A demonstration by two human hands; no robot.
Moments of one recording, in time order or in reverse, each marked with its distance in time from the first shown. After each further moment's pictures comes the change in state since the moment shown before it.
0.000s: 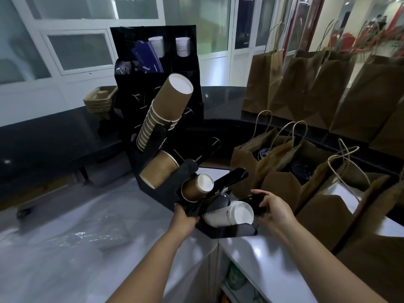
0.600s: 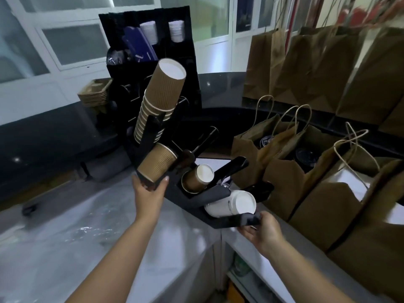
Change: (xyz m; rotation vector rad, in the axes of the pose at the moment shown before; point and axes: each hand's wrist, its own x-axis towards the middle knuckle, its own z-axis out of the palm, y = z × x) left_hand -0.021 0.031 -0.065 -0.373 0.458 0.234; right_hand -0.002 0.066 -0.003 0.203 0.087 0.309
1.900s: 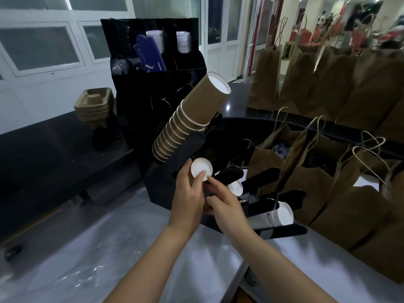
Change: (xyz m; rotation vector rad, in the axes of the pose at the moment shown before) left_hand 0.039 0.025 -0.014 0.573 -0.236 1.007; right_hand -0.087 0.052 0.182 -0.515 -0.395 -0.681
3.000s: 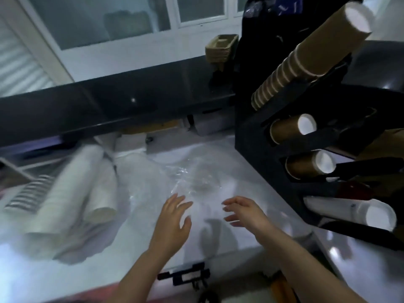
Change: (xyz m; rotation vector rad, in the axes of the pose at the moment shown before) left_hand -0.246 -0.017 -0.091 0.277 -0.092 -0.615; right_hand -0.041 0.091 0.011 -0.354 -0.640 0.423
